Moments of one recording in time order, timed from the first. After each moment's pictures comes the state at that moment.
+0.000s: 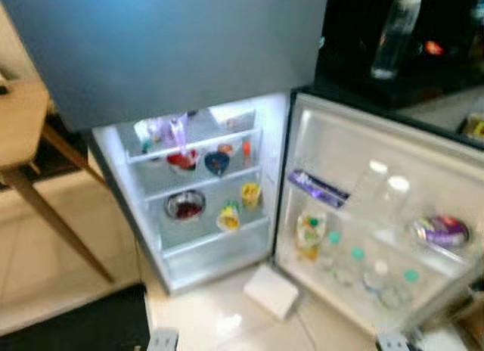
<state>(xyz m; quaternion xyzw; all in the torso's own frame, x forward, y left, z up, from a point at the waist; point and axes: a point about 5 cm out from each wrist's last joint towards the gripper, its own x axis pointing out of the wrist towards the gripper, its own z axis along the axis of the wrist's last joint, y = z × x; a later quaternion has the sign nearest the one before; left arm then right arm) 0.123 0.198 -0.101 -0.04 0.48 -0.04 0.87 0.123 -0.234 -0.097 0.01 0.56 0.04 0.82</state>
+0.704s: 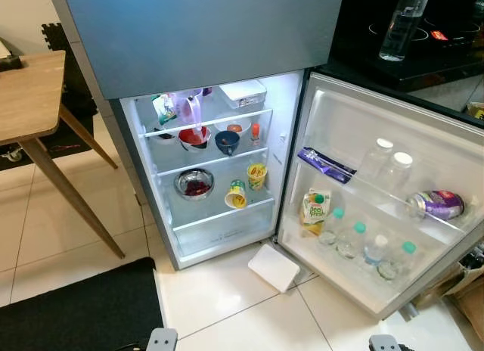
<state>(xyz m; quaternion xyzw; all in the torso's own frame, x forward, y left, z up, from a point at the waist) 0.123 0.197 -0.102 -0.03 0.48 -0.05 0.87 0.127 -0.228 -0.098 0.01 0.56 0.06 0.83</state>
